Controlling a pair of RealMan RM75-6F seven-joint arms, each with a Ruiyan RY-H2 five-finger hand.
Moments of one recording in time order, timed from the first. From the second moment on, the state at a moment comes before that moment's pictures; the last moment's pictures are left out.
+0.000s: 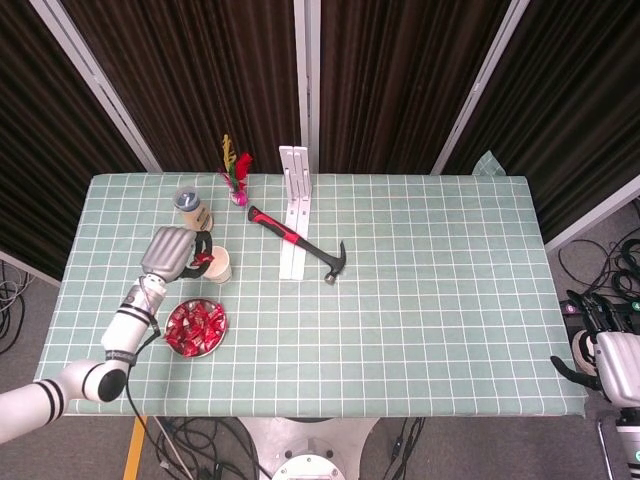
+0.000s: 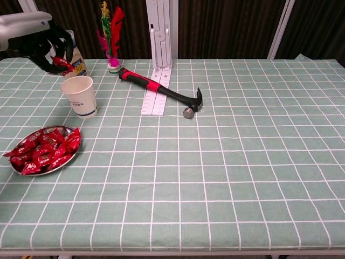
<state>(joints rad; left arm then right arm) -0.71 -1.43 -0.27 -1.37 1.11 0.88 0.14 0.06 -0.96 0.05 -1.71 -1.49 1.45 0.11</state>
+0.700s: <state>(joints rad) -0.78 -1.49 -0.24 -1.30 1.00 0.82 0.22 0.06 -0.96 0.05 -1.70 -1.48 1.45 0.12</state>
